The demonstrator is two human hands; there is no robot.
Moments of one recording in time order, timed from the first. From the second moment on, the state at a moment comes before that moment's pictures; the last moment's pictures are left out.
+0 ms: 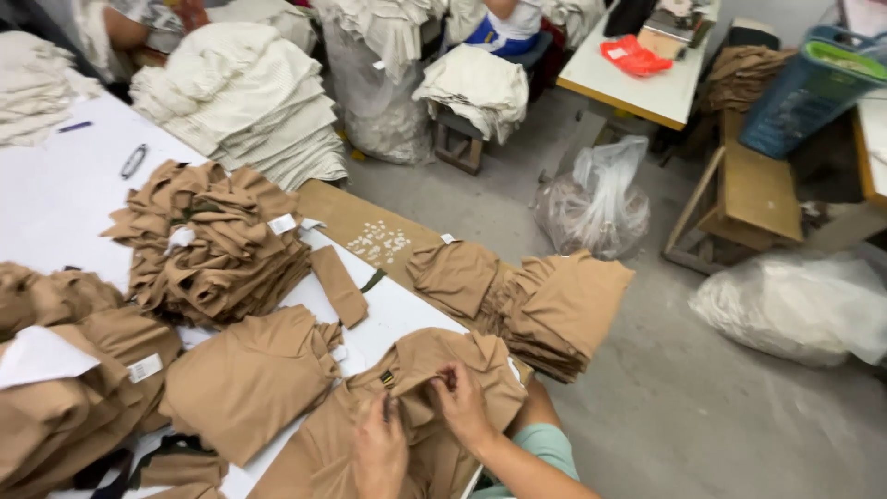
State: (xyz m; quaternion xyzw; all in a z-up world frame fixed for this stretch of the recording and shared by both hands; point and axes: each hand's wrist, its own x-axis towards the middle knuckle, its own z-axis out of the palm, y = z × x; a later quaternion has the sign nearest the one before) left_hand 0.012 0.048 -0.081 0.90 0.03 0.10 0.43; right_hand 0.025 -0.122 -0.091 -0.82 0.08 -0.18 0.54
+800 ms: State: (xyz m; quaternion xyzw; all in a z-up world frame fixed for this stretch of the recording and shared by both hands) left_hand 0.007 0.014 -0.041 0.61 0.21 -0.05 0.77; right_hand -0.008 -0.153 -0.086 -0.35 0.11 0.18 0.91
